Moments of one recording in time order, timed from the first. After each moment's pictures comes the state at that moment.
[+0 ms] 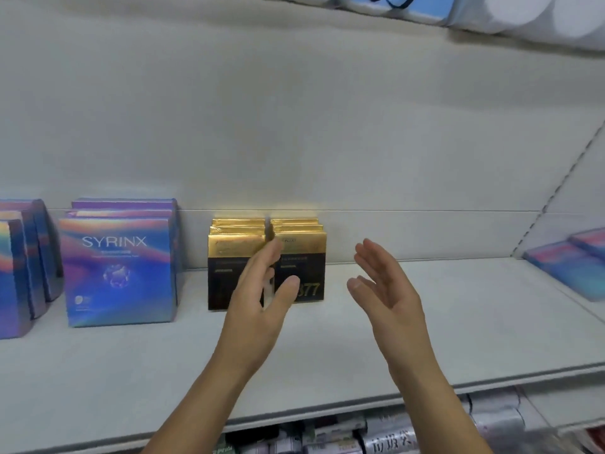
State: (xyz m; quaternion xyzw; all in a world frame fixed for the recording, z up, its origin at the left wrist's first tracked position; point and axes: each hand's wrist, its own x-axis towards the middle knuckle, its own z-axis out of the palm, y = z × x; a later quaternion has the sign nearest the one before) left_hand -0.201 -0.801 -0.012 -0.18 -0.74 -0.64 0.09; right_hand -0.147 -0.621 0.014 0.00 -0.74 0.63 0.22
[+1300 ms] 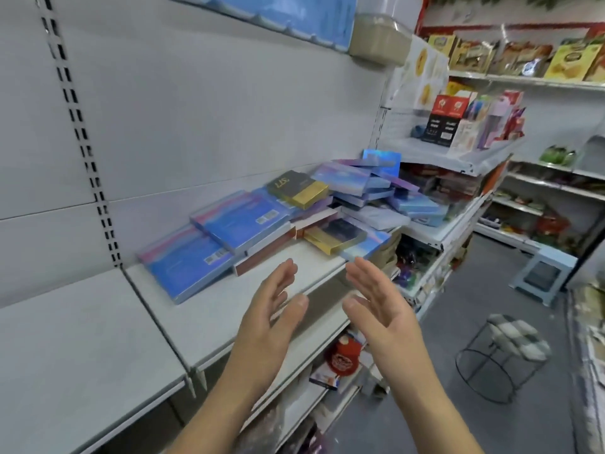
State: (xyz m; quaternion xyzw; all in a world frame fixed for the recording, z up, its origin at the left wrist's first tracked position) left_hand -0.041 -0.098 -0.033 -0.38 -0.60 -0.67 -0.20; right_hand 0.103 -0.001 0.008 -0.24 -0.72 0.54 0.38
